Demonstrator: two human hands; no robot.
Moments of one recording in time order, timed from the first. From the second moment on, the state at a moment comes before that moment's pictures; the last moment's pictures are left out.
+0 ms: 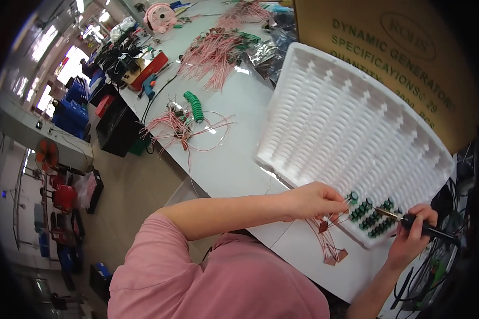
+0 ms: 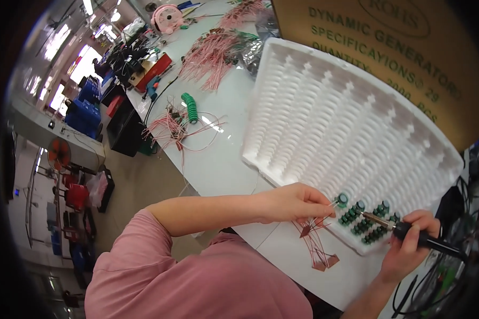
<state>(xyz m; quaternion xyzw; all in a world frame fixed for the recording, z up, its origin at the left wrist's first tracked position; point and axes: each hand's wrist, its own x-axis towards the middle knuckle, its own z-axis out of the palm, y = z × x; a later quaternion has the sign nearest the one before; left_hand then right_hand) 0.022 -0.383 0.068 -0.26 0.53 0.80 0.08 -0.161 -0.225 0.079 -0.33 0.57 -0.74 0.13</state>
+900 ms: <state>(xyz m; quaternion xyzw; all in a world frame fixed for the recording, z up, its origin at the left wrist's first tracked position) 0.259 -0.513 0.097 -0.51 0.78 0.31 -0.17 -0.164 -0.224 0.067 -0.35 0.60 -0.71 0.12</state>
